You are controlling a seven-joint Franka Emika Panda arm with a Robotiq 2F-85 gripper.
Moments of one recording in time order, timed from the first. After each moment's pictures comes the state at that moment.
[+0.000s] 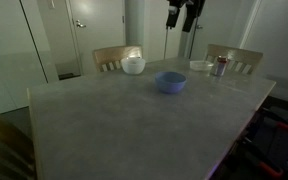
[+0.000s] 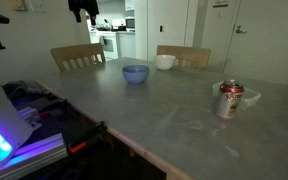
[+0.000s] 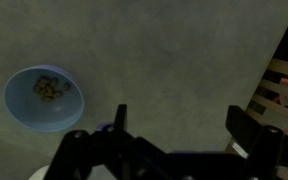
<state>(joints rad) 0.23 -0.34 0.18 -2.50 0.22 2.33 0.07</state>
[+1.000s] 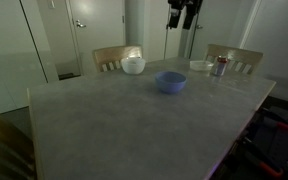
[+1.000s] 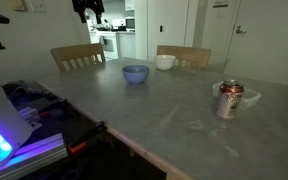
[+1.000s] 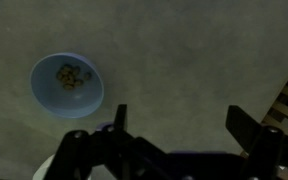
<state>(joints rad) 0.21 -0.32 0.17 -2.47 0.10 2.31 0.06</state>
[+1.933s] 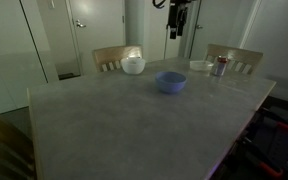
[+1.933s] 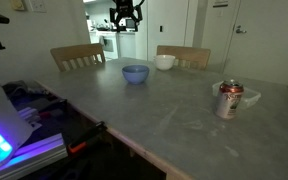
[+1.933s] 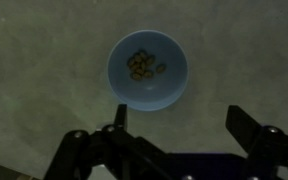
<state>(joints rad) 0.09 0.02 0.04 -2.18 -0.08 2.21 -0.23</state>
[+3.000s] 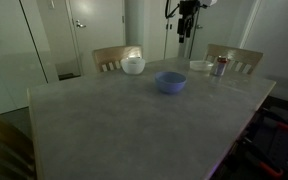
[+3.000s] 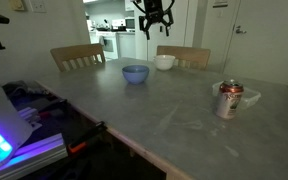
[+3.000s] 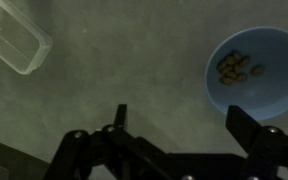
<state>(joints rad) -0.03 0.17 -0.06 -2.07 -0.23 2.30 -0.26</state>
